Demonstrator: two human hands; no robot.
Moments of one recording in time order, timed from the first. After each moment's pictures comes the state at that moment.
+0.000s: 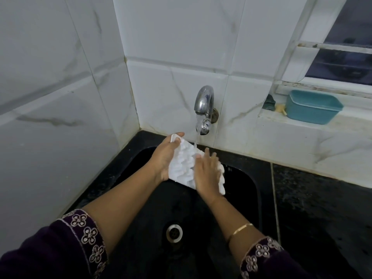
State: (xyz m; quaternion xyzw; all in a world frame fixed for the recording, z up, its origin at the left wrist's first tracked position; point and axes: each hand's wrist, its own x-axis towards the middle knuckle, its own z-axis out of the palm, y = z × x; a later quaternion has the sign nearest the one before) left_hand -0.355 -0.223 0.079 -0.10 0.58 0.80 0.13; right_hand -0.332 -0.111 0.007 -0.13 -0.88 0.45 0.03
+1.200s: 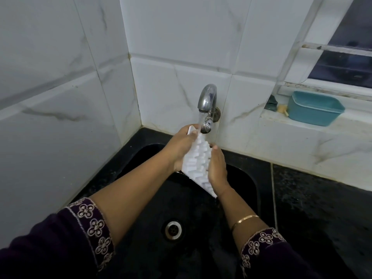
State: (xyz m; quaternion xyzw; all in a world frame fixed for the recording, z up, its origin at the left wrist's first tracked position) left_hand -0.355 -0.201 0.102 -0.04 0.63 0.76 0.16; right_hand -0.366 -0.087 -0.005 -0.15 -0.76 0.63 0.07
